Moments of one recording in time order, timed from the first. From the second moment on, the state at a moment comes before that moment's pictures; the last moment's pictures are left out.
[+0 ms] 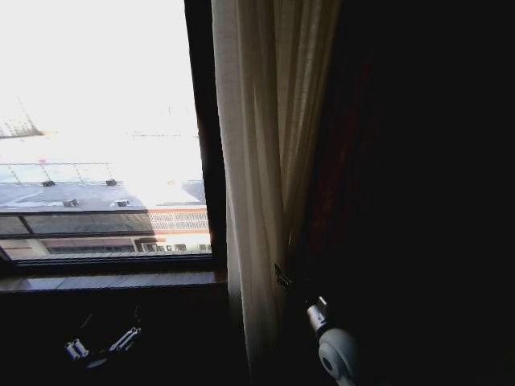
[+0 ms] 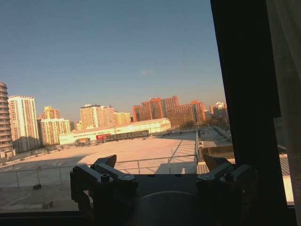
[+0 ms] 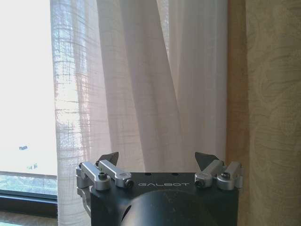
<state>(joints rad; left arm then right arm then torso) 1.99 -1.56 -0.88 -2.31 -0.13 -0.23 -0.02 -1.34 1.17 0.23 2.18 0.34 -0.24 0.21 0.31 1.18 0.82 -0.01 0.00</state>
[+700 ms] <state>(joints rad) 1.98 -1.51 -0.90 -2.31 -0.19 -0.21 -0.03 -1.31 1.19 0.21 2.15 0.27 -0.25 0.20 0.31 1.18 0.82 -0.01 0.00</state>
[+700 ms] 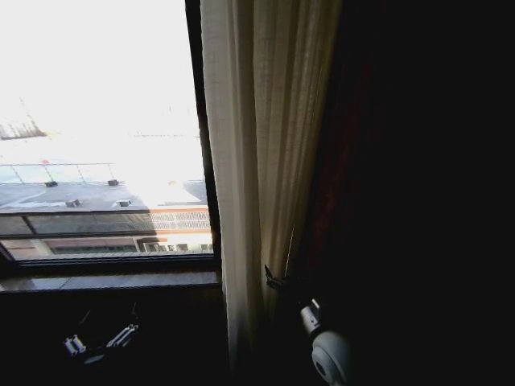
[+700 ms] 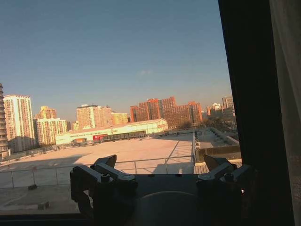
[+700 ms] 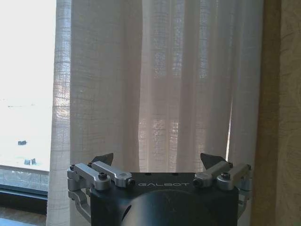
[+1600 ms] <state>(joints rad) 2.00 -1.53 -0.90 -2.30 -0.18 -0.23 -0.03 -1.28 1.19 0.19 2.08 0.27 -0.21 0.16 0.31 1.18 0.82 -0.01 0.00</state>
